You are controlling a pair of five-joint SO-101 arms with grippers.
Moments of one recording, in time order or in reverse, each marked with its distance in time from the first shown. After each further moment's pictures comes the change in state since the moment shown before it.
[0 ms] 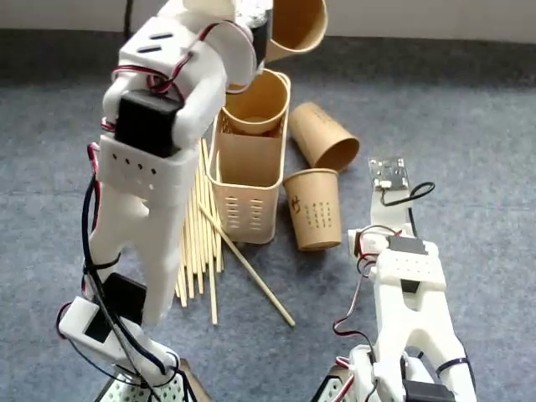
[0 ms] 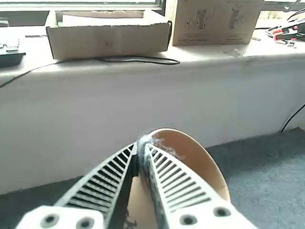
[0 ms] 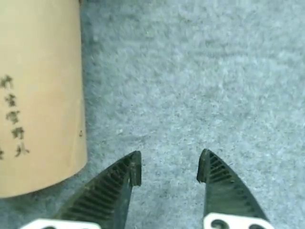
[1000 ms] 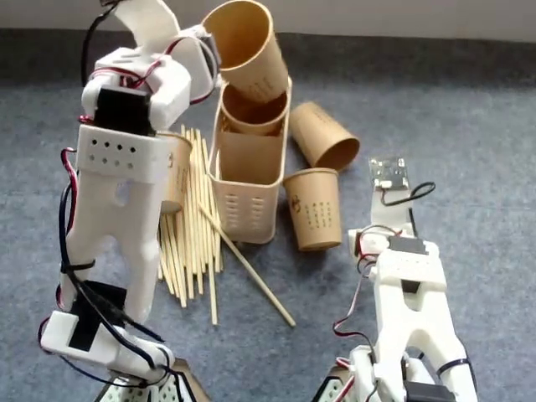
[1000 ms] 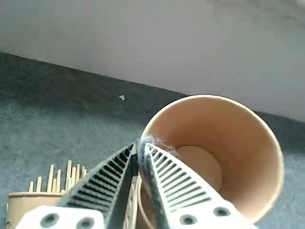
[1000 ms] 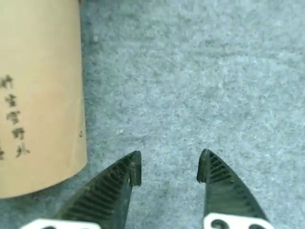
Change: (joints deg) left arm -7.7 -1.4 17.6 8.0 19.7; right arm 0.0 0.0 0.0 0.0 0.0
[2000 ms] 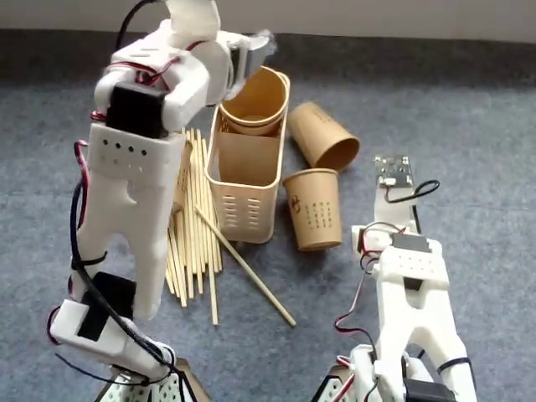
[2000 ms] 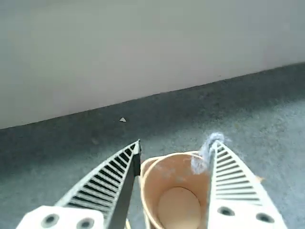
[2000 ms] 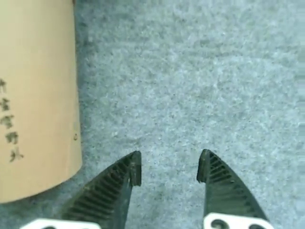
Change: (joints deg) left arm 1.0 0.6 -10.8 4.2 -22.9; right arm 1.3 0.0 -3.0 0.3 0.0
